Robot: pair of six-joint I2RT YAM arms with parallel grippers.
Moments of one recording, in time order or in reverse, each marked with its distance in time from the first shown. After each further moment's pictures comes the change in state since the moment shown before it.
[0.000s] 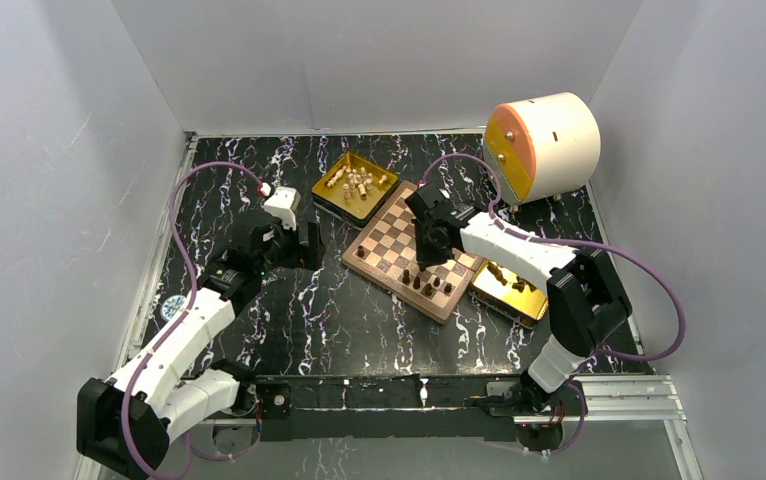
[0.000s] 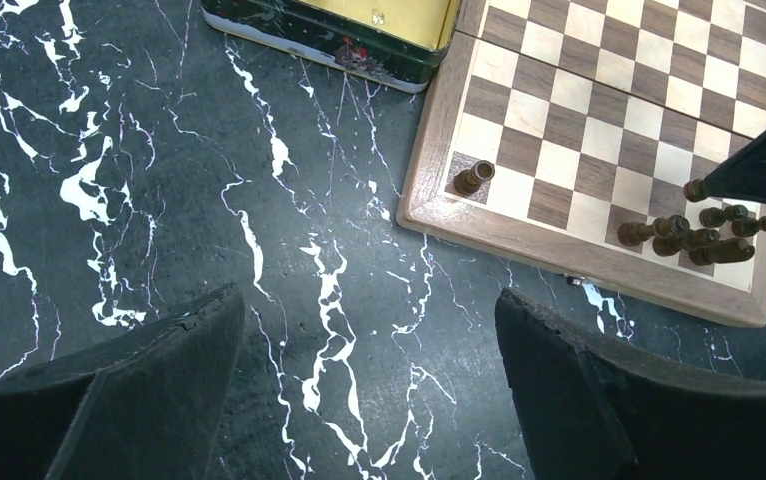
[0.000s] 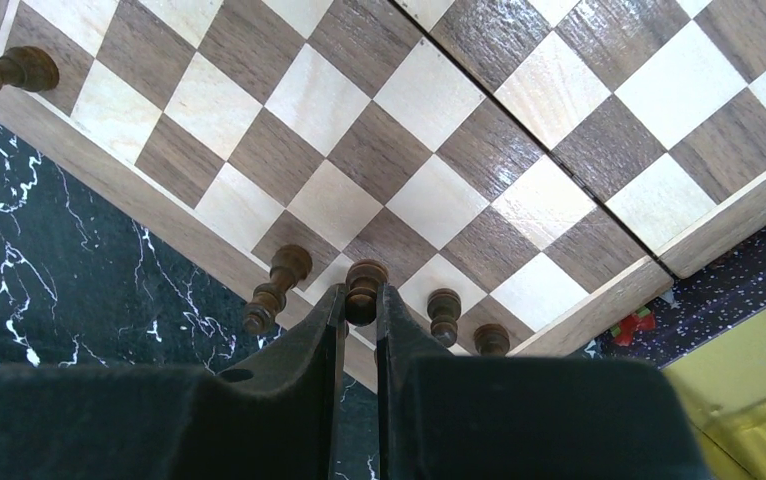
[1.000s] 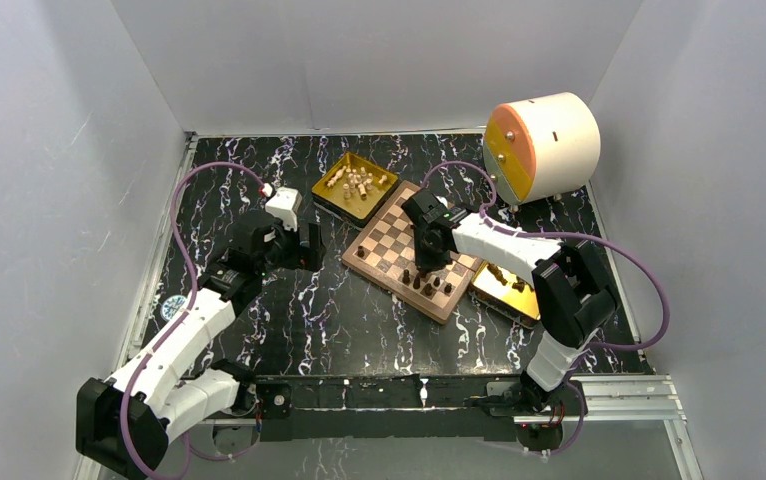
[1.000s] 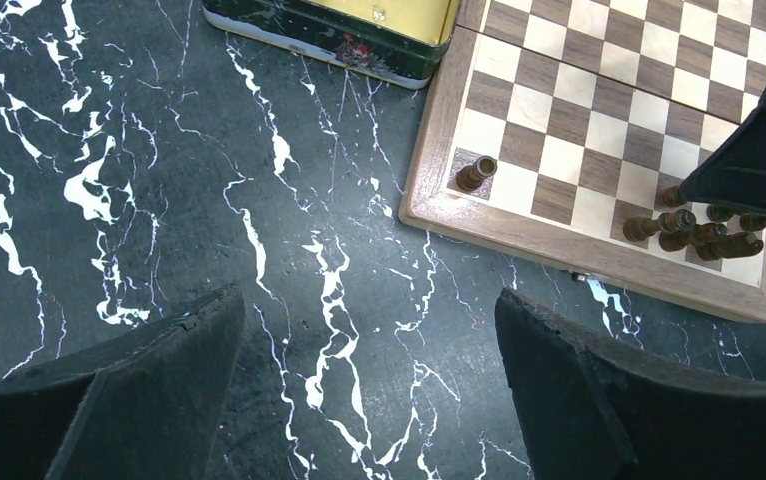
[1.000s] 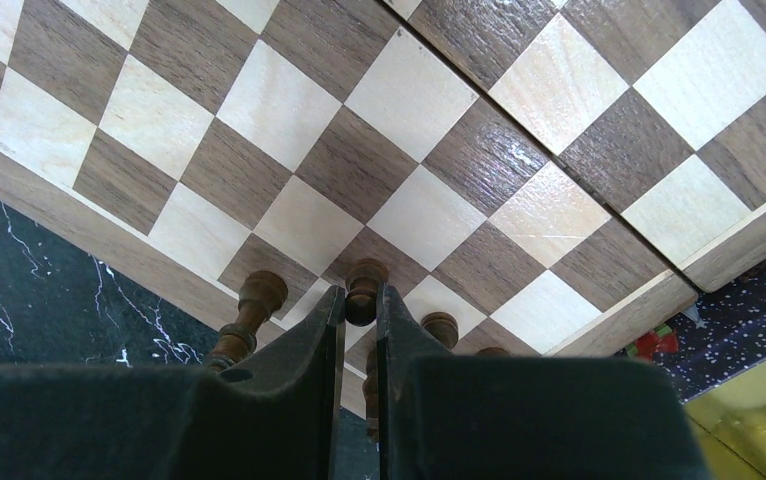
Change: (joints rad) left arm -0.014 -0.003 0.000 -0.009 -0.016 0.014; right arm 0.000 0.065 -0.018 0.021 0.014 0.028
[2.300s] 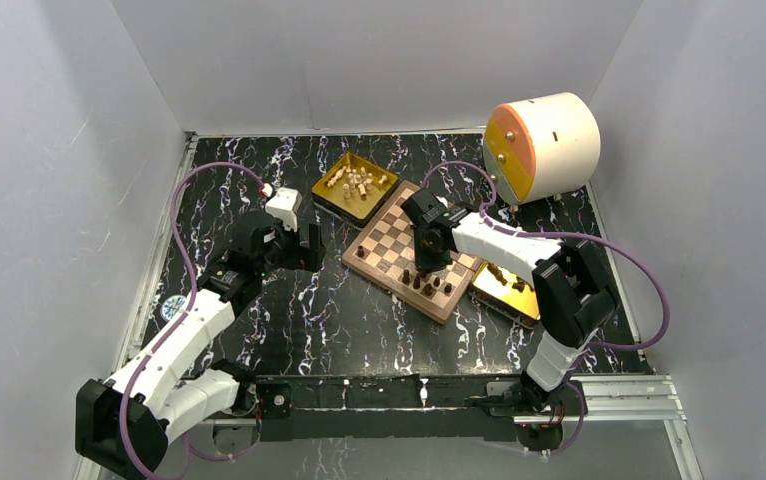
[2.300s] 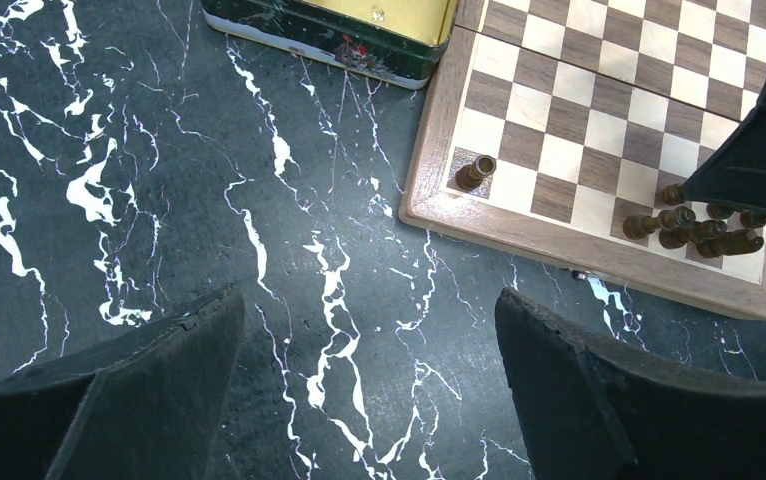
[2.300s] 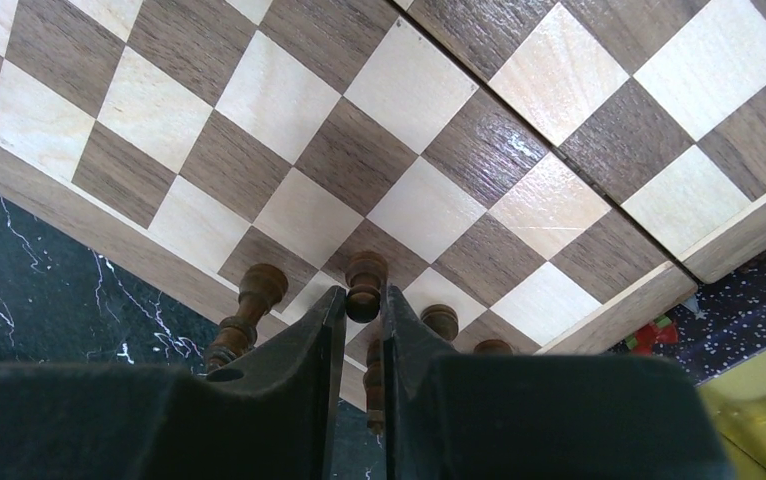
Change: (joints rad) left arm -0.004 -0.006 0.000 -0.003 0.000 0.008; right arm 0.001 0.001 0.008 -0.016 -0.004 0.004
